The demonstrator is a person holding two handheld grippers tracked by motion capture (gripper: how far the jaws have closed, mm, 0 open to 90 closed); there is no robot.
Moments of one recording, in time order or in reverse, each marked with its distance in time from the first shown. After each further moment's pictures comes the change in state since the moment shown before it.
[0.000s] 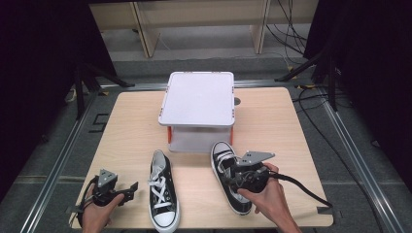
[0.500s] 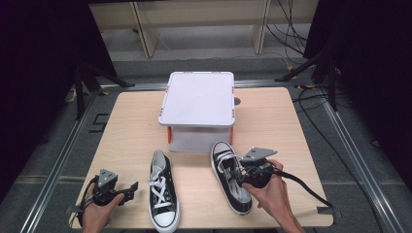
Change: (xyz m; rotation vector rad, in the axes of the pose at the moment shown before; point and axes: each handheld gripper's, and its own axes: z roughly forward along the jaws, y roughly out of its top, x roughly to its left) left arm 0.000 0.001 0.000 0.001 0.000 -0.001; right arm -0.018 -0.005 0.001 0.049 -0.127 0.018
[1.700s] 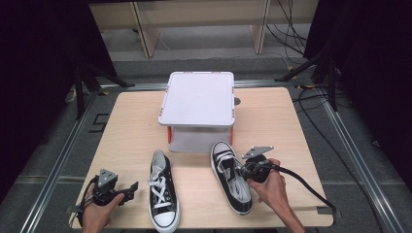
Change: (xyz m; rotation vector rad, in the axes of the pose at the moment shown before) left arm 0.000 0.000 0.000 0.000 -0.003 0.001; right arm -0.025 -0.014 0.030 0.099 0.047 0.047
